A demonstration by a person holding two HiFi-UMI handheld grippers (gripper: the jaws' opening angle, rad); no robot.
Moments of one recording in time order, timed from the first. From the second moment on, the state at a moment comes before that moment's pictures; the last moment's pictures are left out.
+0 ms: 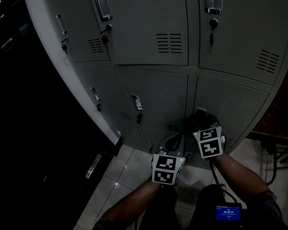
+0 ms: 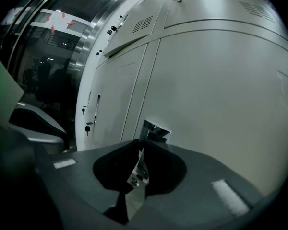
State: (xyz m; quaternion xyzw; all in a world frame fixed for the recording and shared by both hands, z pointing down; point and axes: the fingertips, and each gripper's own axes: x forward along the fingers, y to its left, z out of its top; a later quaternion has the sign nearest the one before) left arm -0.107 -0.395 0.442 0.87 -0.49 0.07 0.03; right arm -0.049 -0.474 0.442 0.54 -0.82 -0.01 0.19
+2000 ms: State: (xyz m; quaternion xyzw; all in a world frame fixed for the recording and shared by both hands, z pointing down) left arm 0.050 -0.258 0.392 0.91 -0.40 0.07 -0.01; right arm 0.159 -0.251 0.400 0.58 -0.80 0.02 0.13
